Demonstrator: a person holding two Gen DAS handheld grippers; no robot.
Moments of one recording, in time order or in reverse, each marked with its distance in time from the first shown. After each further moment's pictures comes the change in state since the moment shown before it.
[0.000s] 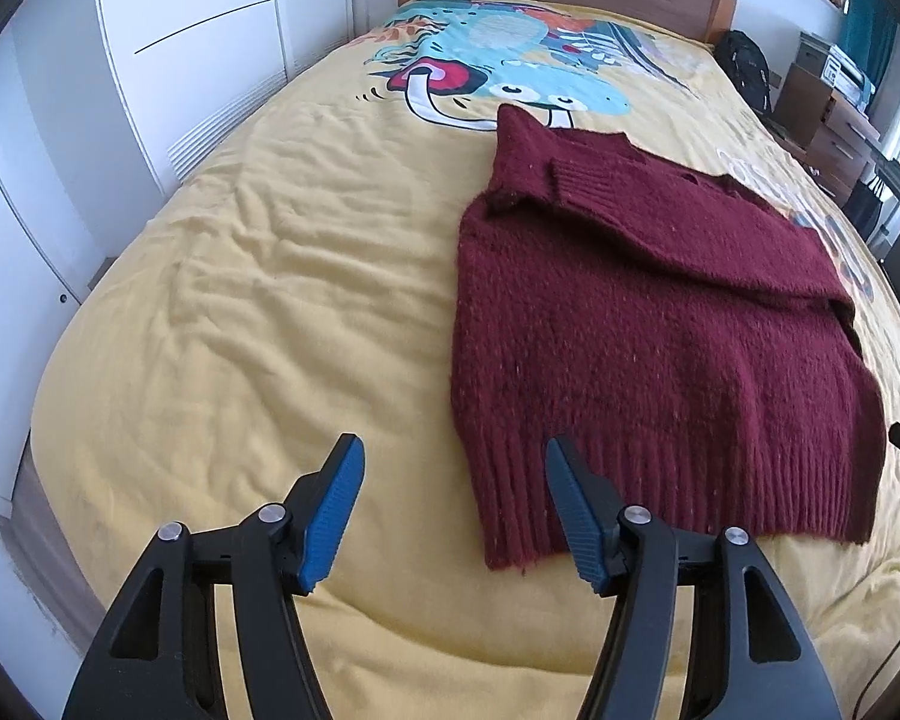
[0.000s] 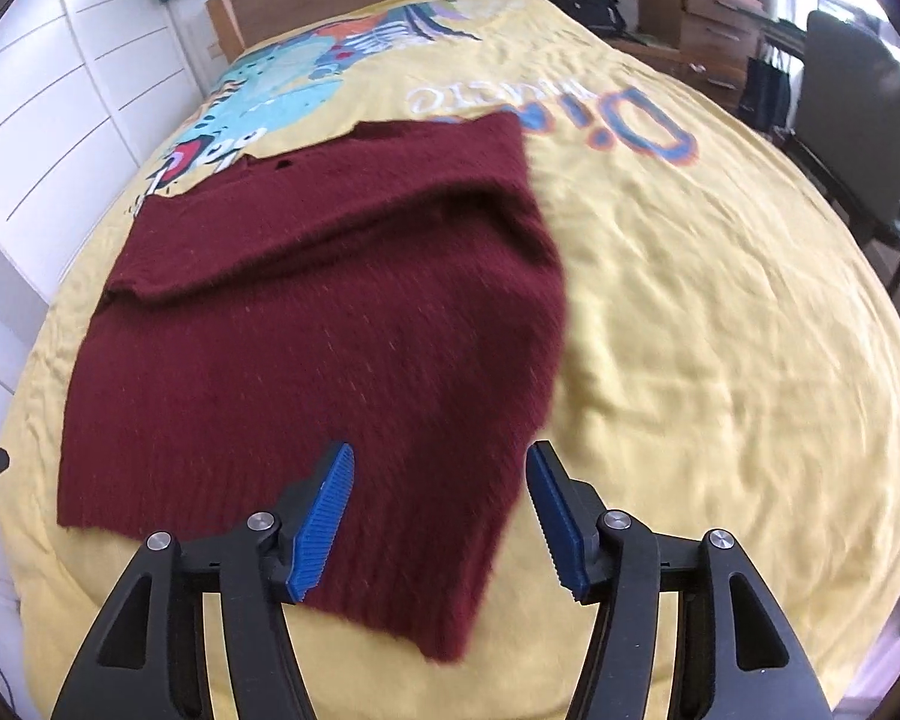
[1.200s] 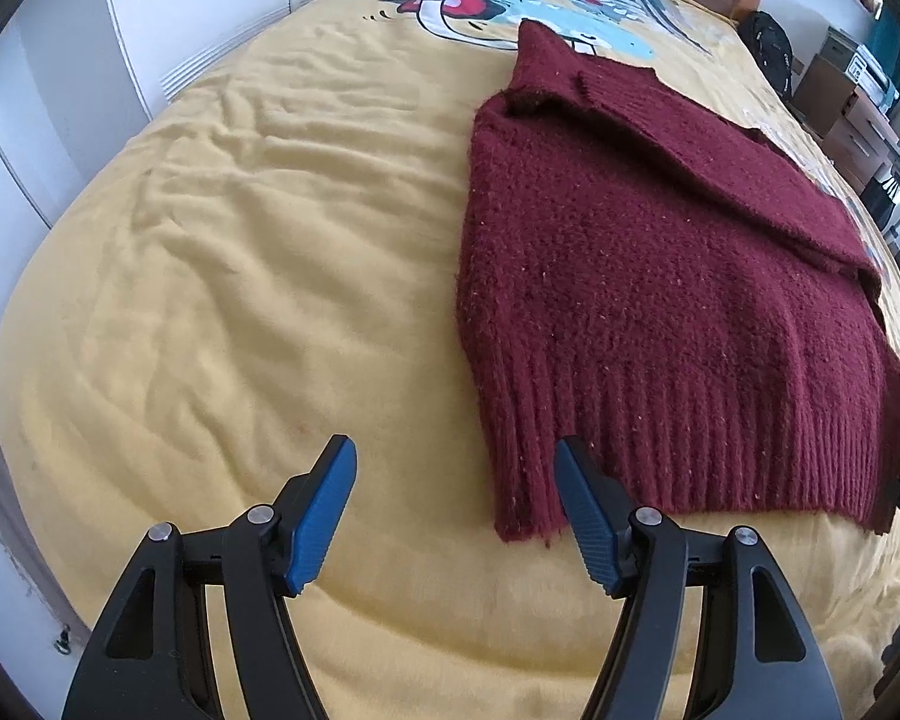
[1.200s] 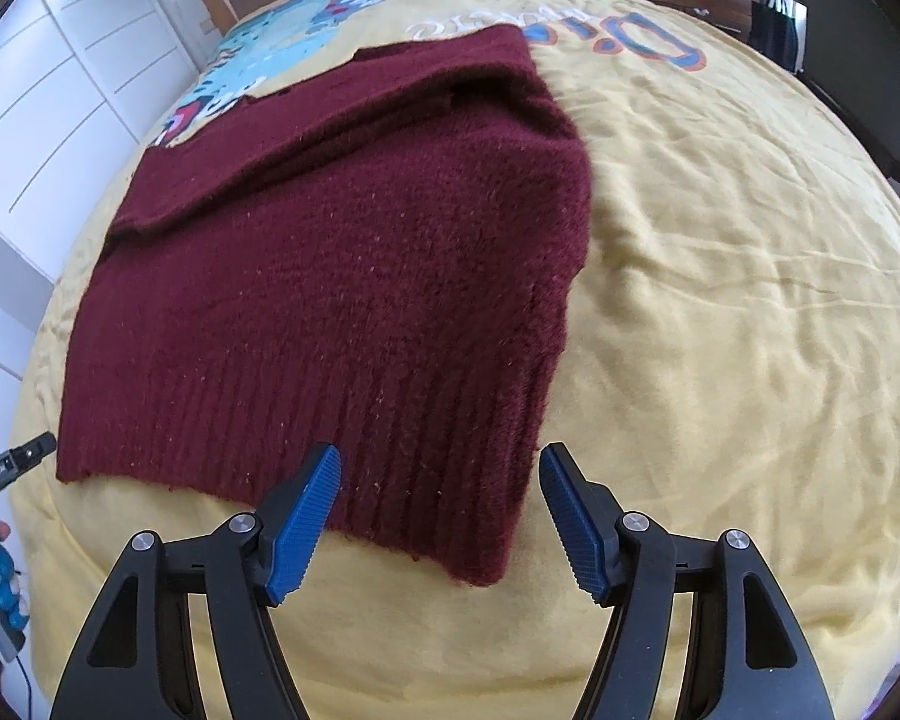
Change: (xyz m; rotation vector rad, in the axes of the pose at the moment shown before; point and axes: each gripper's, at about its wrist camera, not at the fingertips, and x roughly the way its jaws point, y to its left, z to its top) left arm 0.050 0.010 -0.027 -0.068 0.117 -0.035; right arm 0.028 0.002 -0.042 0.041 0.108 0.055
